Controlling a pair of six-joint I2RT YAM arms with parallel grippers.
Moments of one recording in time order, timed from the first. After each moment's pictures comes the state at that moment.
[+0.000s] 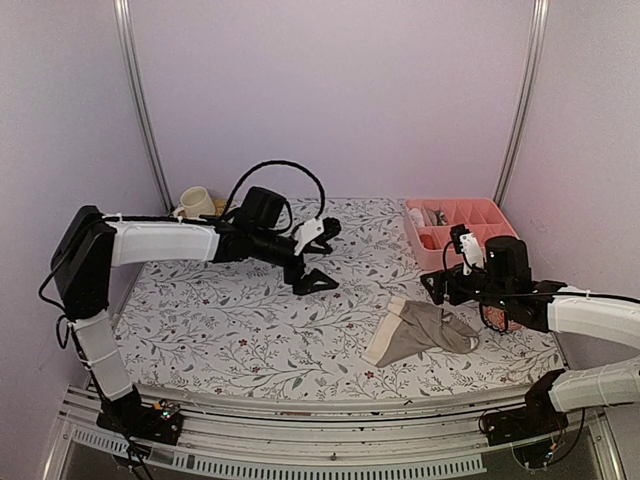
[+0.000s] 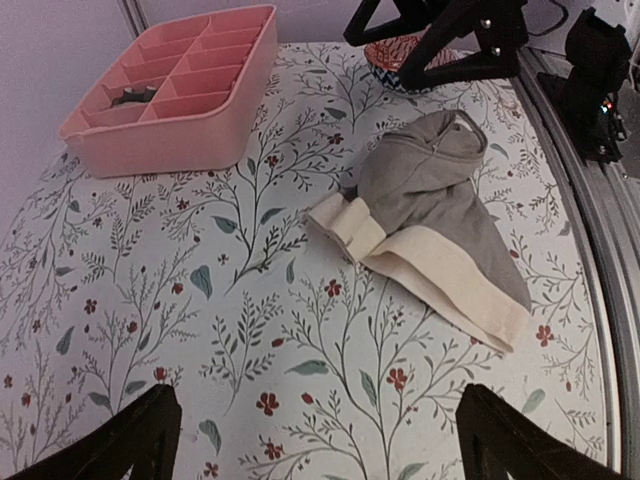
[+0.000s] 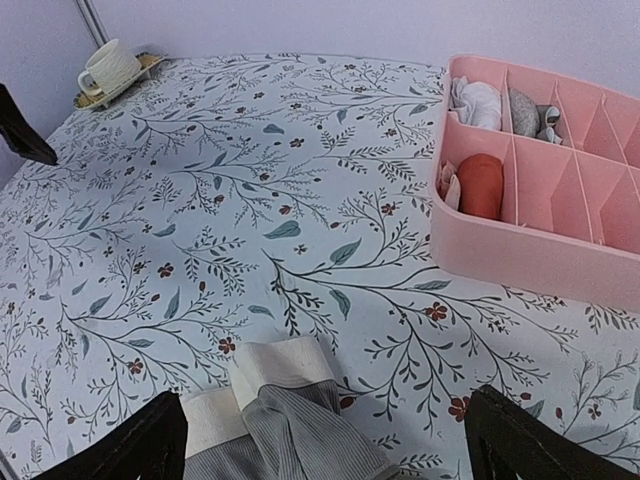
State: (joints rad) left arm -0.69 1.78 1.18 -0.06 0.58 0.48; right arm 0.53 1.10 0.51 0.09 0.04 0.18
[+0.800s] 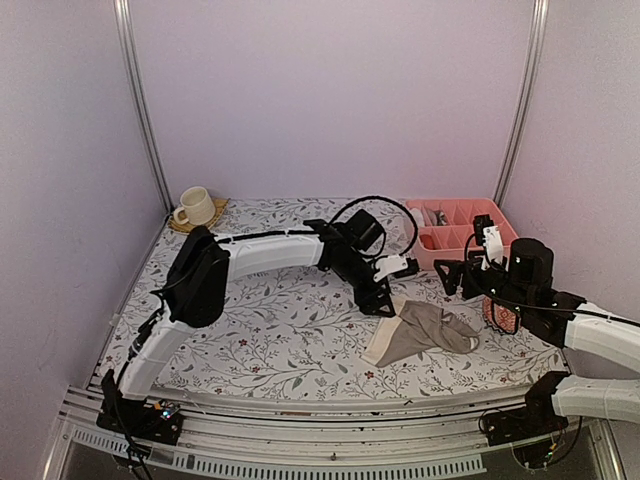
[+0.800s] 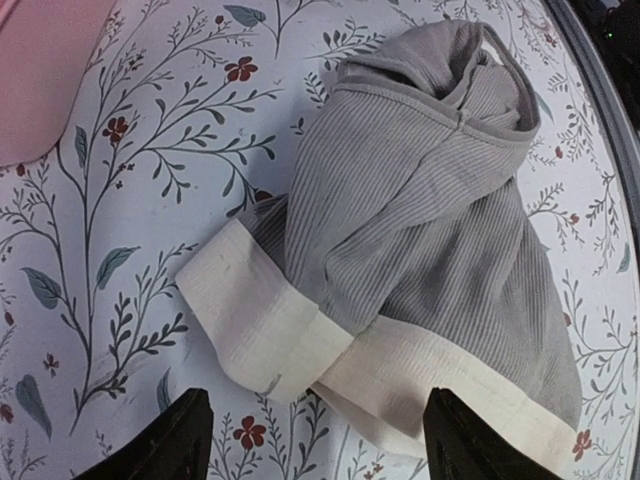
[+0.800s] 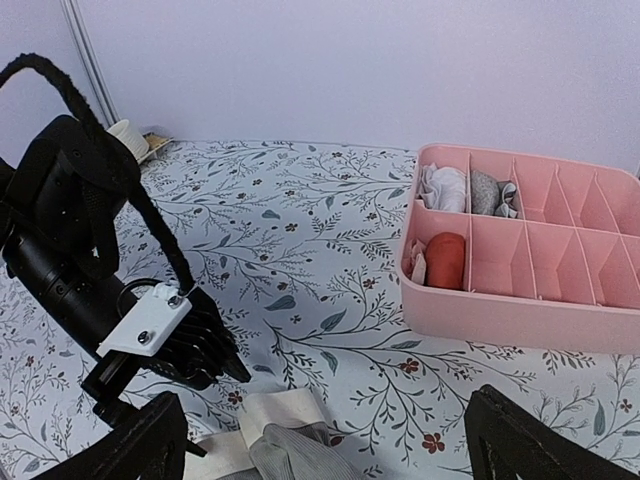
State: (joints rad) left arm -0.93 2.51 2.17 -0.65 0.45 0.46; right arm 0.53 0.89 0.45 0.15 0.10 0.18
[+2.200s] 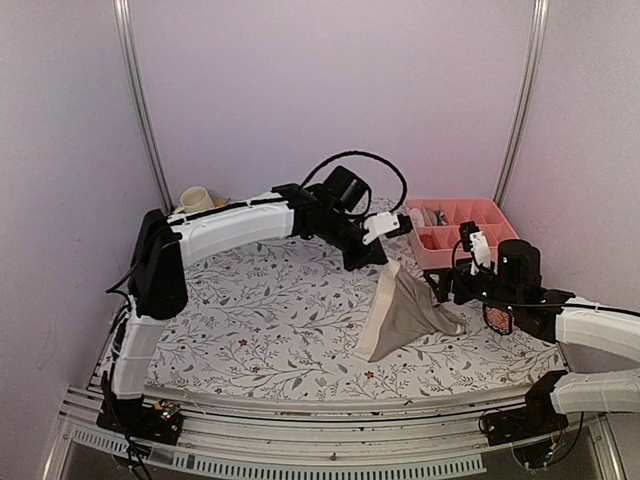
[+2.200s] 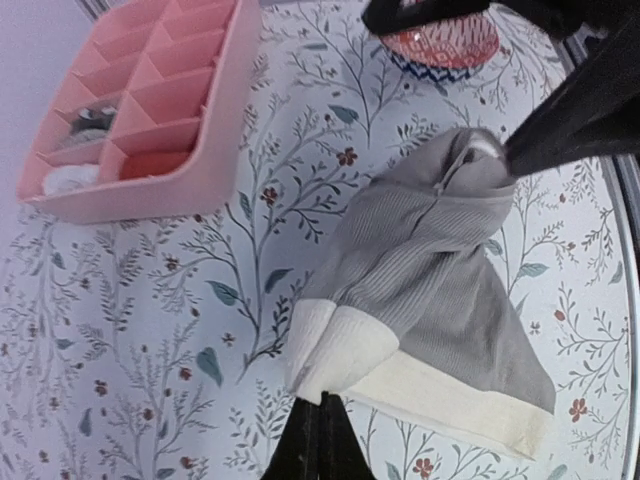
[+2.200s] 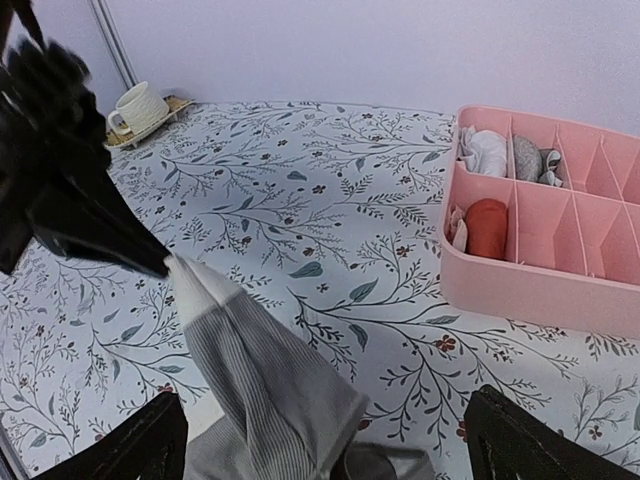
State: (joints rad) left arm -0.90 2.31 2.11 -0.64 0.31 0.51; right arm 0.53 1.00 0.45 0.18 0.00 0.19
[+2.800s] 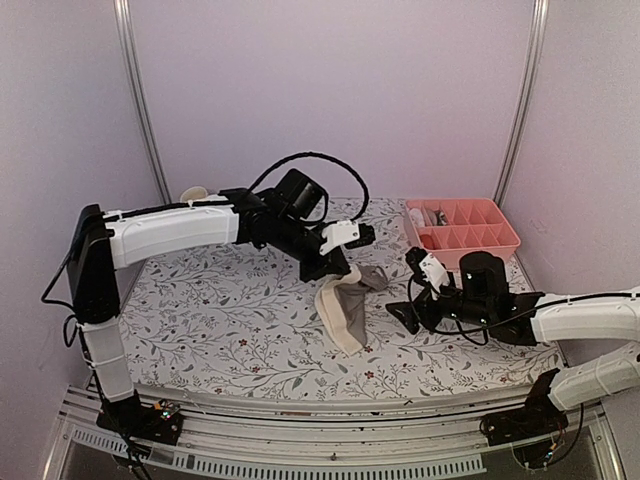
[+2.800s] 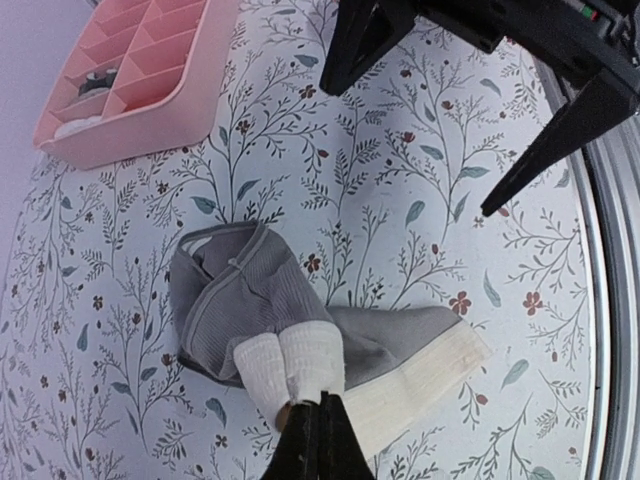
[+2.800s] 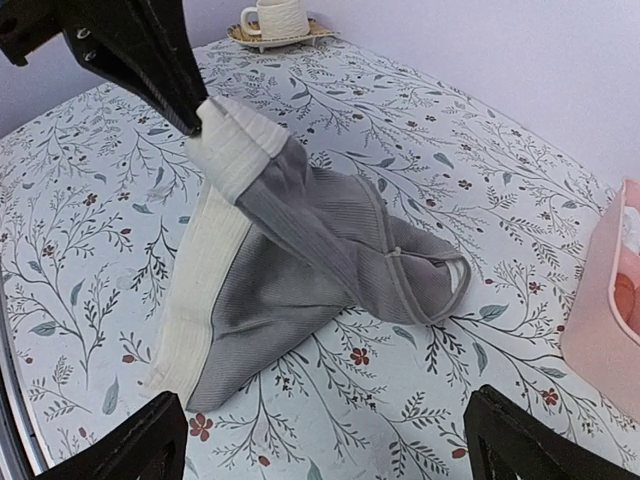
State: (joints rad) left arm -0.86 1.91 1.63 -0.56 0.32 0.59; right arm 0.77 1.20 0.49 0.28 -0.05 -0.07
